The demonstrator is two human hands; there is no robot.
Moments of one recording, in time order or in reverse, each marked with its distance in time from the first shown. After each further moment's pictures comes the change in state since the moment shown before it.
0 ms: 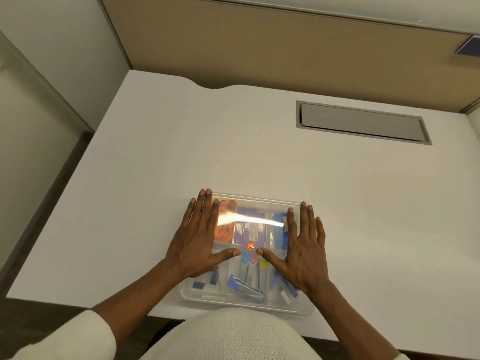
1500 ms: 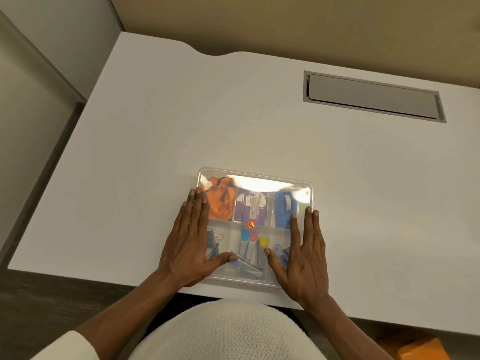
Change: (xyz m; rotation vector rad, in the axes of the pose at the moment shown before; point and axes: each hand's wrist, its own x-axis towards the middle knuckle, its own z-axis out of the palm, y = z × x) left_hand -0.058 0.016 0.017 -0.140 0.032 -0.130; right_hand -0.064 -0.007 0.017 0.132 0.104 0.022
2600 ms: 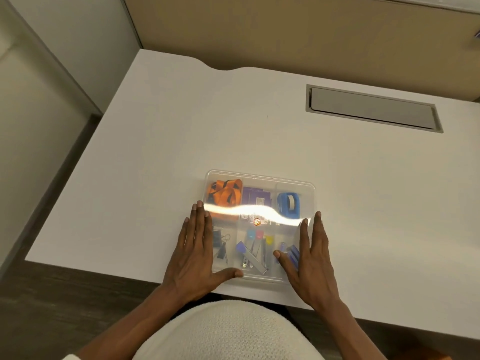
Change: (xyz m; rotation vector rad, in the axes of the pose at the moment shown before) left_hand -0.043 0.015 -0.007 -0.018 -0.053 -0.047; right_hand -0.012 -0.004 -0.022 0.112 -0.115 0.034
